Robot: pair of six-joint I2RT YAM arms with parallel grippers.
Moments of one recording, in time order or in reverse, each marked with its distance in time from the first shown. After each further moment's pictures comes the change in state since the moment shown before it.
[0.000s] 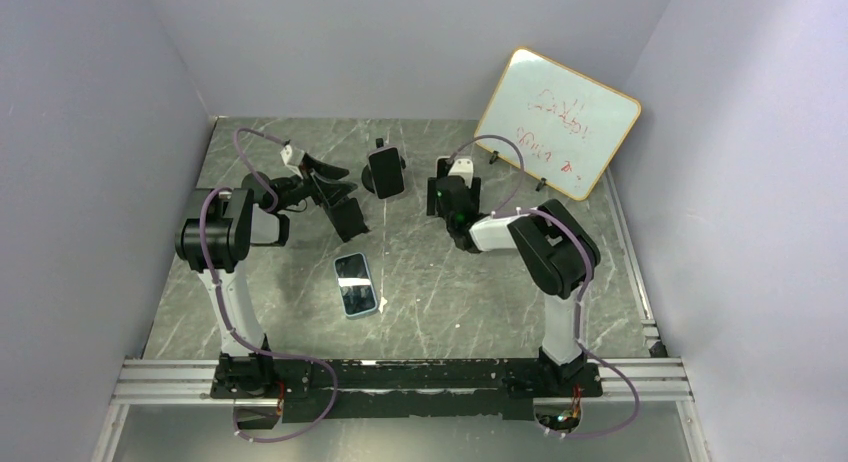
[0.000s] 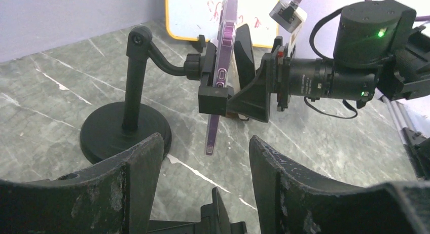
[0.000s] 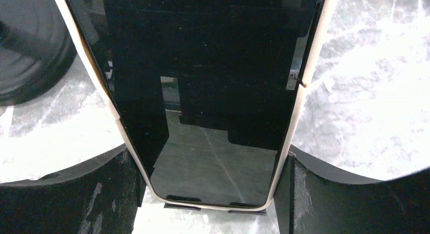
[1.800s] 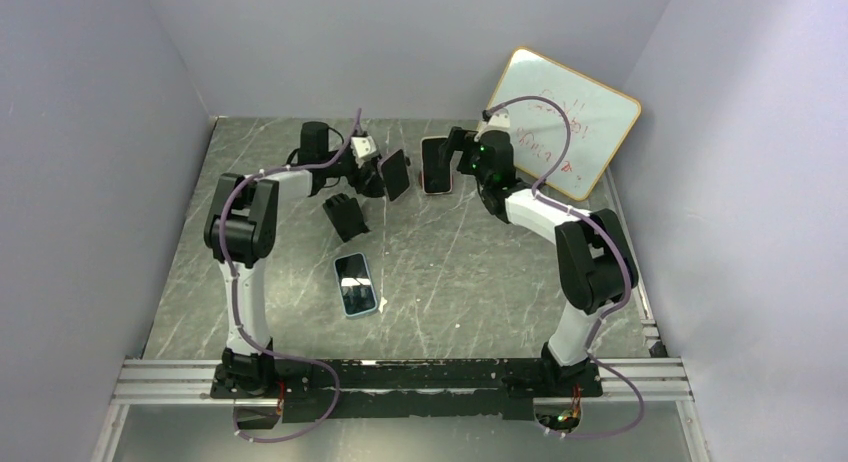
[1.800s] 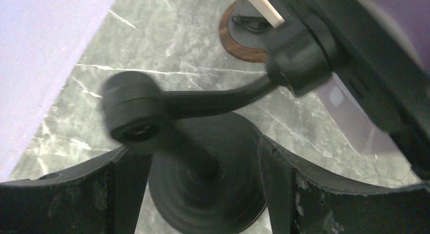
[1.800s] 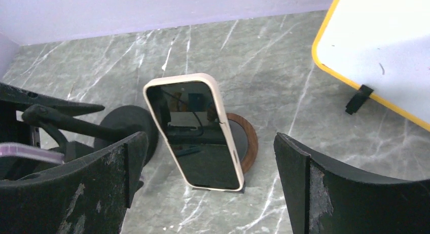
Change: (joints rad) left arm -0.197 0.082 0.548 -1.244 -0.247 1.227; right arm -0.200 -0.184 0.158 -0.081 -0.381 0.069
